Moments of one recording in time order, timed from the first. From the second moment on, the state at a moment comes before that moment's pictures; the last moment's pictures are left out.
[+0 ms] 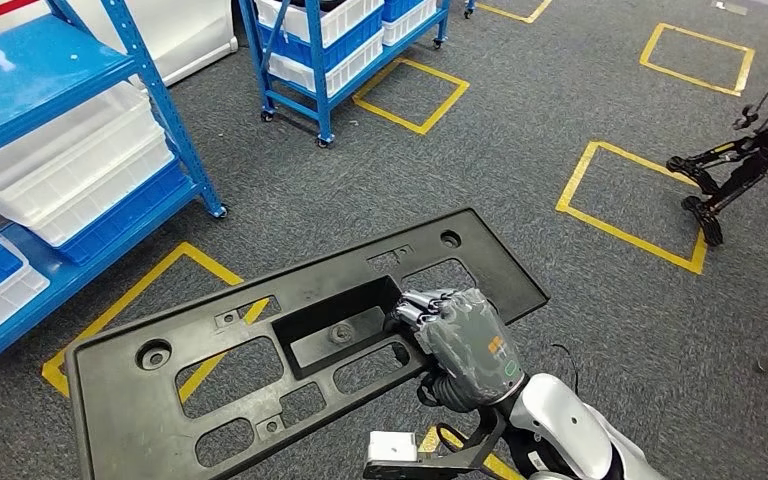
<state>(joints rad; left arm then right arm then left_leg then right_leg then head) -0.01 -0.21 0.94 -0.17 -1.19 -0.05 0.11 -0.30 -0.35 0.92 -1.94 0.94 -0.15 -0.06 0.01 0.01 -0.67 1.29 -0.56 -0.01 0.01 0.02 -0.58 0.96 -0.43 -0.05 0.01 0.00</state>
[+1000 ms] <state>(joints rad) 0.00 -0.18 0.96 -0.17 -1.22 -0.06 0.09 -0.42 -0.09 0.99 -1.69 0.99 -0.13 0.03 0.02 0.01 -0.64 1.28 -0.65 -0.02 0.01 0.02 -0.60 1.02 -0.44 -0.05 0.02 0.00</state>
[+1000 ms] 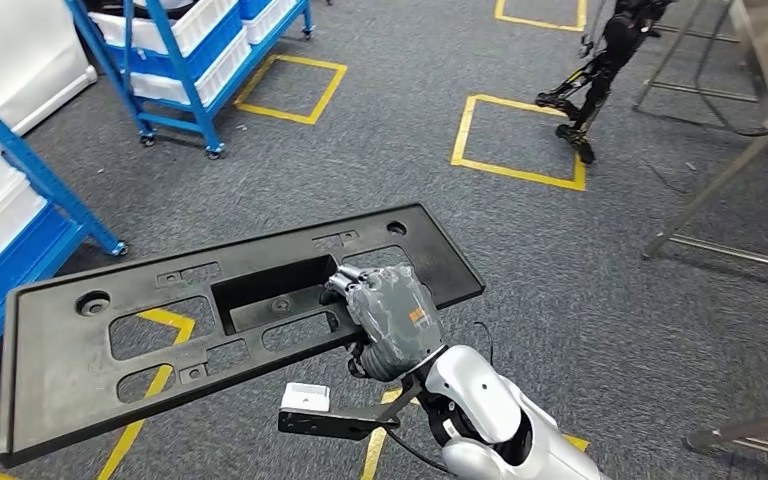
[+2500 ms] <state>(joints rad) -0.02 -0.19 0.98 -0.17 -1.21 -0.10 0.17 -0.50 -0.24 0.73 -1.69 1.10 -0.12 0.04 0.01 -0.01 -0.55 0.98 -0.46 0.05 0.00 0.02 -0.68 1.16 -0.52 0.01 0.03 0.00</state>
